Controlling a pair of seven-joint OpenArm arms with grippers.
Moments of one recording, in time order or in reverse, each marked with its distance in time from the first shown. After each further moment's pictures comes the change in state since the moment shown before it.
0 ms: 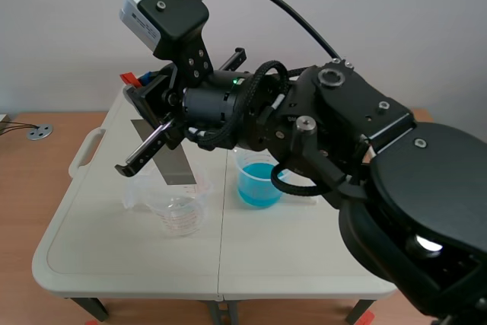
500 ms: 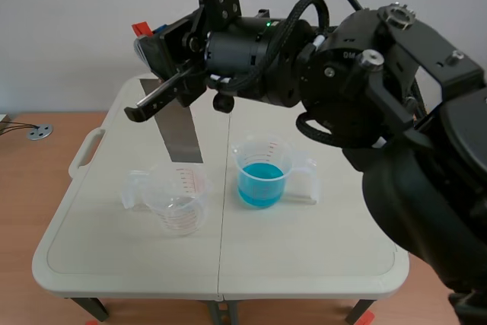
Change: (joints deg) left arm 0.0 0.0 0.0 0.0 0.0 0.0 0.0; right arm -0.1 0.0 7.6 8.4 9.5 3.0 -9.3
